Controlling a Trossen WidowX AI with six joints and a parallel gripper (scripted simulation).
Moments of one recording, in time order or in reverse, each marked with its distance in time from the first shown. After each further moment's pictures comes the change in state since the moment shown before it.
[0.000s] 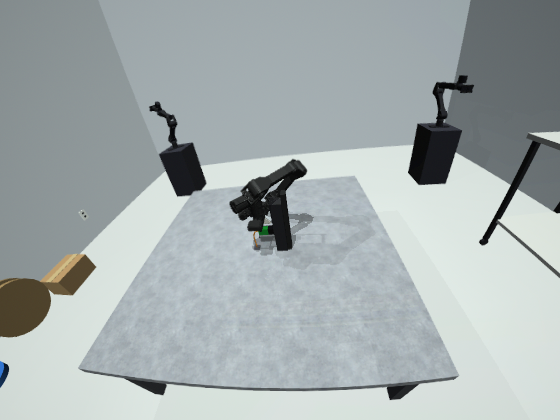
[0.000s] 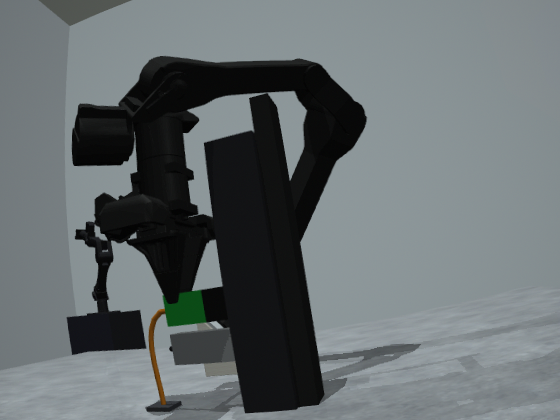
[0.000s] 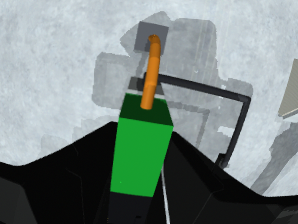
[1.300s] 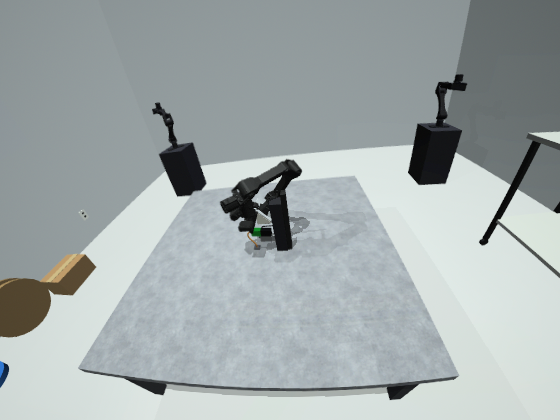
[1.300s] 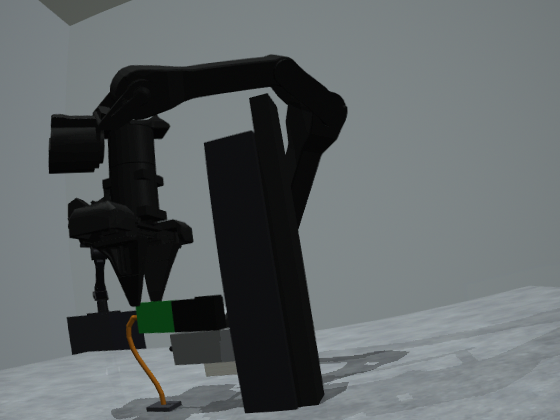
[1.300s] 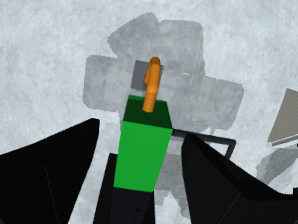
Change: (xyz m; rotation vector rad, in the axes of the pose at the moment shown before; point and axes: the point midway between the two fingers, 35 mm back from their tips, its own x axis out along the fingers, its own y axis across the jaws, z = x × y) arm -0.002 0.002 0.040 -0.007 -0.013 0.005
